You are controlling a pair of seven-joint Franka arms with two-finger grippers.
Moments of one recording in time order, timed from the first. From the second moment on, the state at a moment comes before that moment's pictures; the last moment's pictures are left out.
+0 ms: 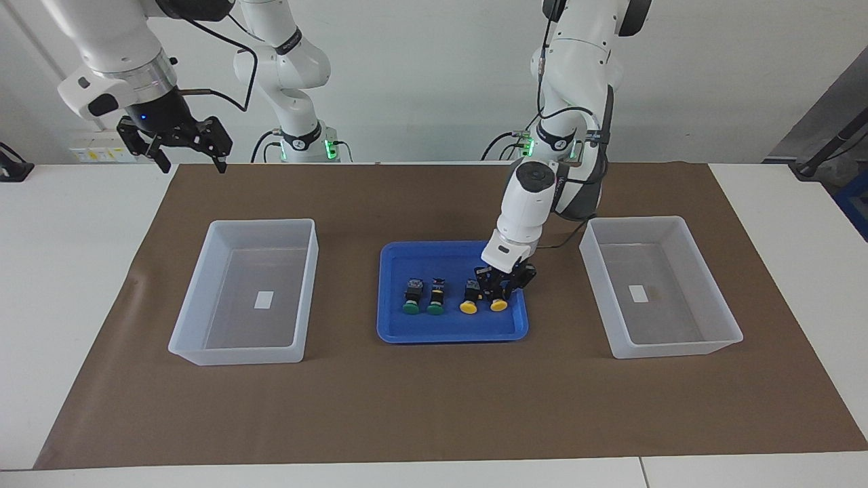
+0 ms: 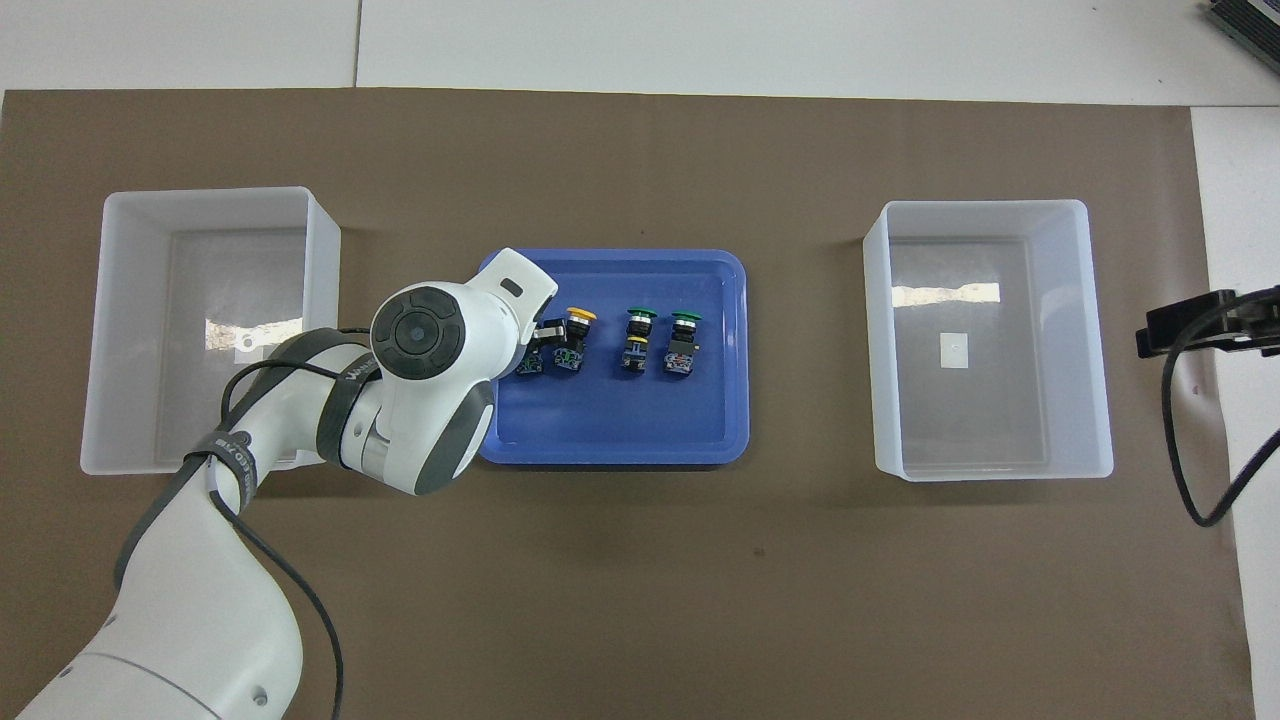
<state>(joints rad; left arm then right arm) -0.49 0.35 0.00 -1.99 -0.01 2.54 -0.55 -0.01 -0.03 -0.01 -1.54 0.01 1.49 -0.02</state>
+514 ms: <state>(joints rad) -0.40 0.34 0.02 -1.81 -0.03 2.27 -0.54 0.16 -0.01 0.01 -1.69 0.04 1.76 0.15</state>
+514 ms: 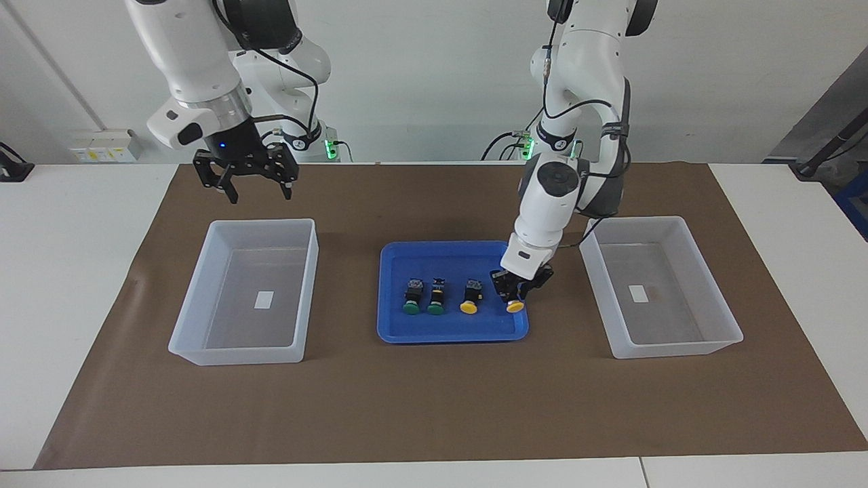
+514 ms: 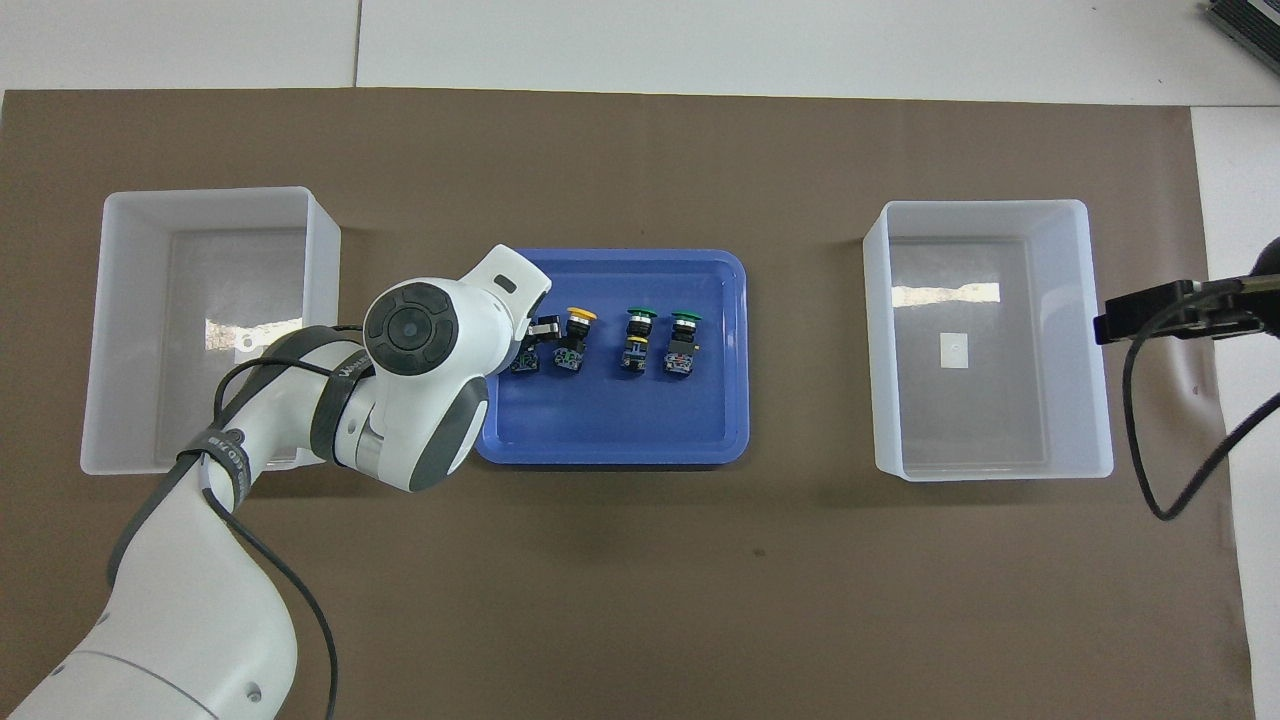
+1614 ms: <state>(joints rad) 0.00 0.26 0.01 -1.87 -0.03 2.22 0.00 0.53 0.38 0.01 -1.73 0.01 2.30 0.59</state>
